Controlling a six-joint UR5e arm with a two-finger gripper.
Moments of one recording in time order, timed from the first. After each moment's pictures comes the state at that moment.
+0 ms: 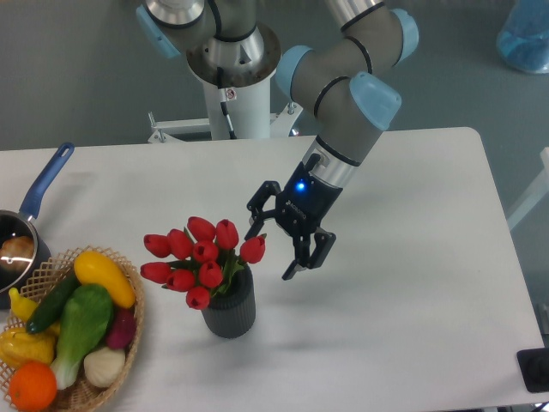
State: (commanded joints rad) arm 2.64 -1.81 -1.82 -0.86 0.92 1.45
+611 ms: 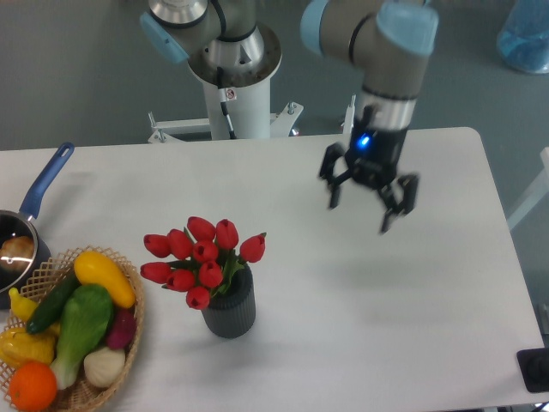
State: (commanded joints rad) arm 2.86 -1.57 -1.79 -0.94 1.36 1.39
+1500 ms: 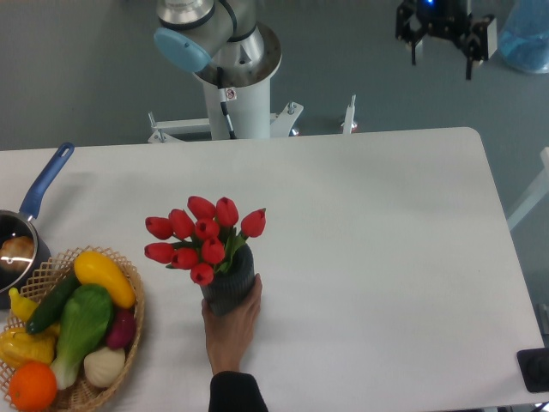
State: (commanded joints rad) arm 3.13 -1.42 -1.73 -1.32 1.54 1.98
